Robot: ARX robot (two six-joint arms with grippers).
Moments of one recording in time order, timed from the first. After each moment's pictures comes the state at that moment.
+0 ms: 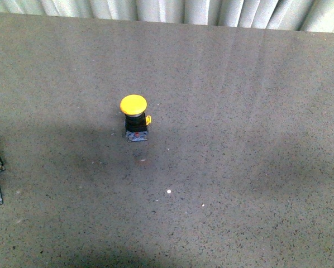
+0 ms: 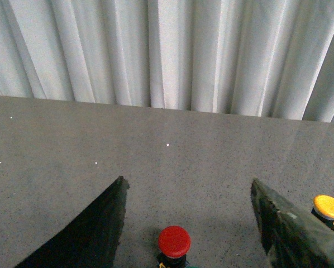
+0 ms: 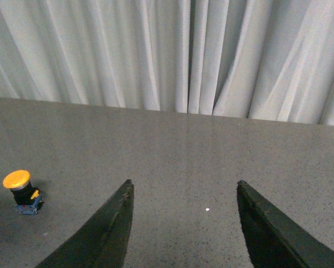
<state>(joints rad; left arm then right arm) 0.00 0.02 0.01 0.00 0.00 0.00 0.00 0.01 0.02 0.00 0.00 0.00</state>
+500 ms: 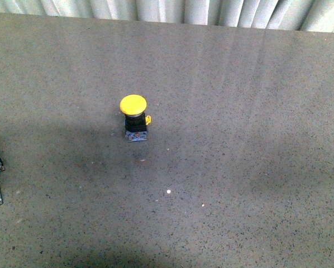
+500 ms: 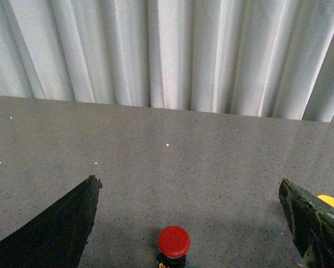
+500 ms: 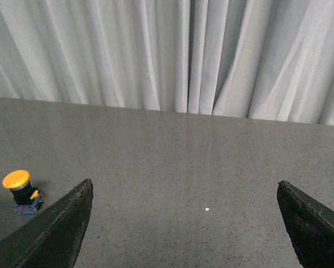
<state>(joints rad) 0.00 0.02 0.01 0.00 0.00 0.00 0.00 0.01 0.02 0.00 0.00 0.00</state>
